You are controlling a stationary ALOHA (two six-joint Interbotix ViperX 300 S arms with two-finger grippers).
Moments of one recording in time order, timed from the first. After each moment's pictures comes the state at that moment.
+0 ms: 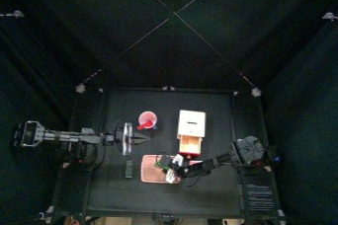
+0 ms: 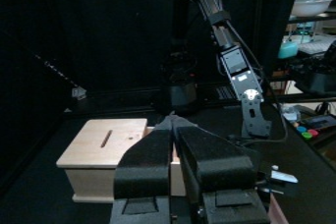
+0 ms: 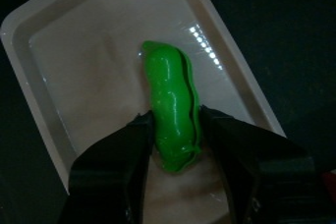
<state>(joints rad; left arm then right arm) 0.08 -0.52 1.07 0.11 -0.67 0.01 0.27 0.36 0.38 -1.01 0.45 1.61</state>
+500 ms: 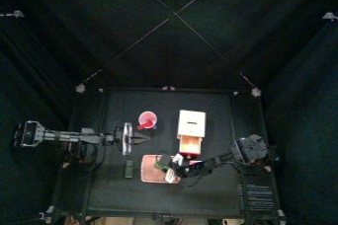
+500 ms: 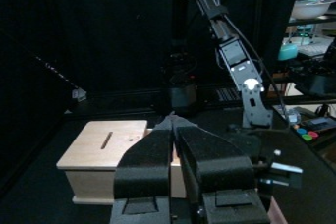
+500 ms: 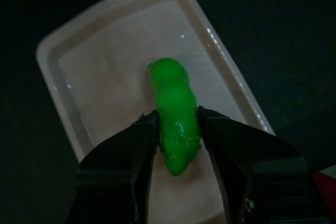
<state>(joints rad) 0.08 -0.52 1.07 0.11 -0.67 0.01 0.27 0.26 0.38 -1.01 0.45 1.61</state>
